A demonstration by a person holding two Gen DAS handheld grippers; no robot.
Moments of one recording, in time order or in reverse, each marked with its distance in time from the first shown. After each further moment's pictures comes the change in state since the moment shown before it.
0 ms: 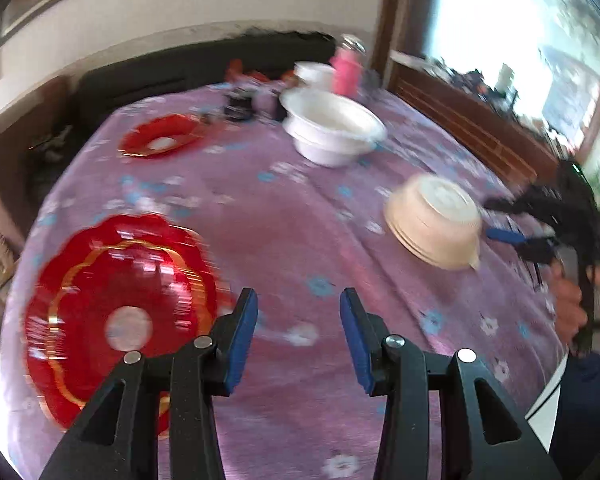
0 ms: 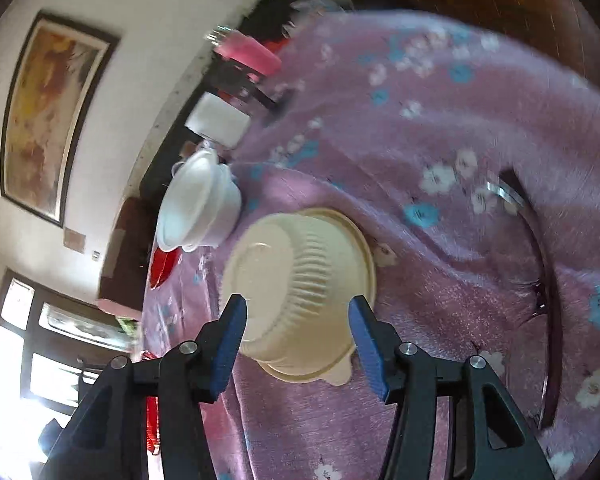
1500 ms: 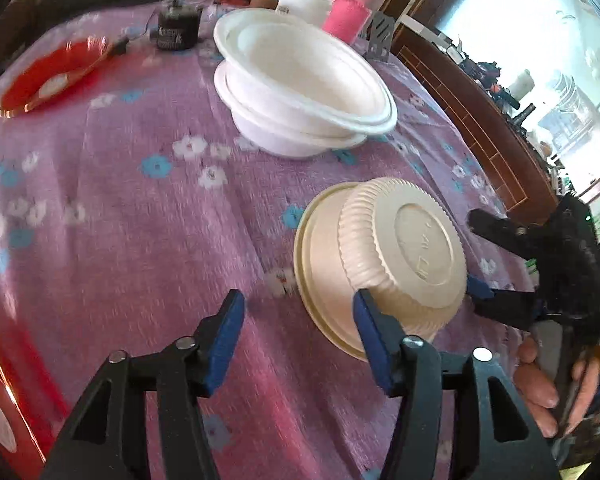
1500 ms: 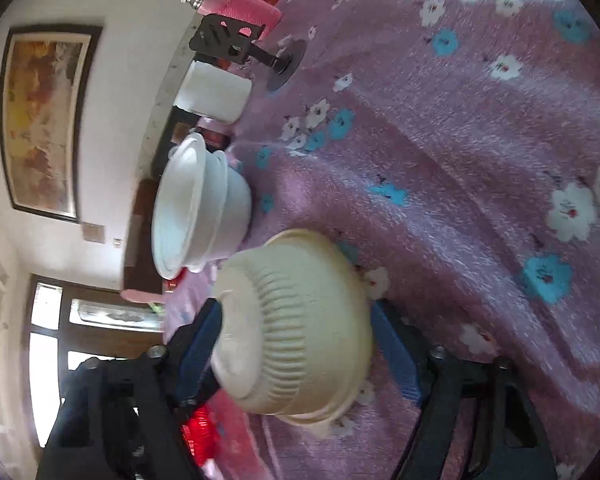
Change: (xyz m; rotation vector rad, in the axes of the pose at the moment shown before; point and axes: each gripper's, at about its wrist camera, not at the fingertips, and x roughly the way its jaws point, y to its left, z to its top) left arm 0.152 -0.011 0.093 -0.194 0.210 -0.167; right arm 0.093 0.022 0.058 0.041 0.140 0.116
